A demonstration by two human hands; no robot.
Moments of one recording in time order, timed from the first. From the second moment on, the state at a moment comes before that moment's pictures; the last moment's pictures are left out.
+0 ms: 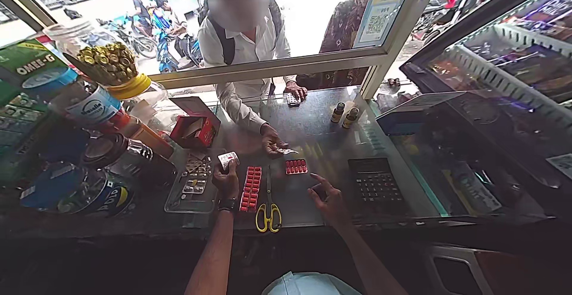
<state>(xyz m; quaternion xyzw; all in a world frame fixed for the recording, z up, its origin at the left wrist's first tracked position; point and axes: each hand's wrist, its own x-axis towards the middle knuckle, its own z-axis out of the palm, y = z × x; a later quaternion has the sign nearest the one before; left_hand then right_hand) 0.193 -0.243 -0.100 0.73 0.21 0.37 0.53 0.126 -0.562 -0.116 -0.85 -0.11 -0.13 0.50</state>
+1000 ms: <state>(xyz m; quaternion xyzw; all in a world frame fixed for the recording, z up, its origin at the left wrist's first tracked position) 0.192 -0.244 -0.101 0.75 0.24 0.36 0.50 0.147 -0.531 -0.120 -0.74 -0.13 -0.15 0.65</state>
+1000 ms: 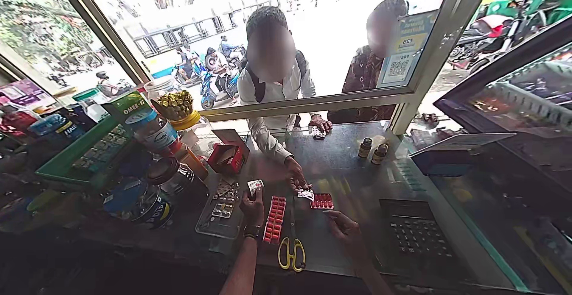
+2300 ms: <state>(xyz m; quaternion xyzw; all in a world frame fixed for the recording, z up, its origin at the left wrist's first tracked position) 0.186 -0.248 -0.089 0.76 0.24 0.32 0.52 0.135 -0.539 -0.097 -0.71 -0.12 -0.09 0.69</state>
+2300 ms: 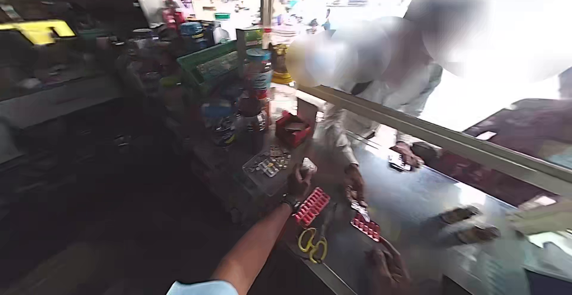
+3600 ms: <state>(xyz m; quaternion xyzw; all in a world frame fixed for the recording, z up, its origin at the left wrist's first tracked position) 0.196 -0.249 -0.098 0.75 0.23 0.37 0.50 0.145 -0.530 -0.118 -0.74 -0.09 -0.13 0.65</state>
